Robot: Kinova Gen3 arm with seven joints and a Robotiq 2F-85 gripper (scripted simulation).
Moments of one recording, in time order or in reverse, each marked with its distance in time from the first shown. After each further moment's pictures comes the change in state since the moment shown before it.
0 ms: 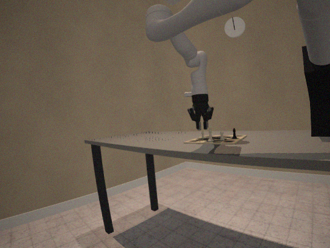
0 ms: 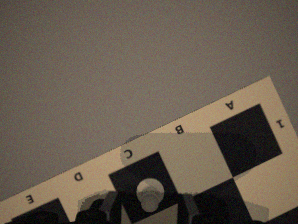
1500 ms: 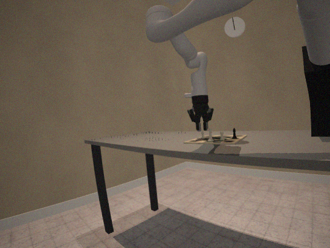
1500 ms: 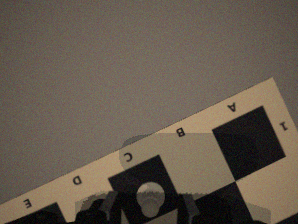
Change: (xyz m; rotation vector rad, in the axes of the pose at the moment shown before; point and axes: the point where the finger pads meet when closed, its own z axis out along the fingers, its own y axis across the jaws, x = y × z) arm 0.001 0.000 0.005 0.001 0.004 0.000
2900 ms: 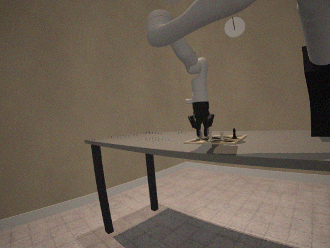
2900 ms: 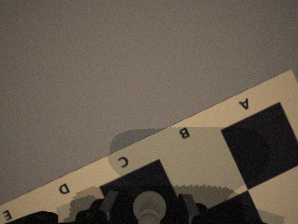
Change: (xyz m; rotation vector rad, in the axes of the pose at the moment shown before) arm -0.001 0.000 0.028 -0.001 -0.004 0.000
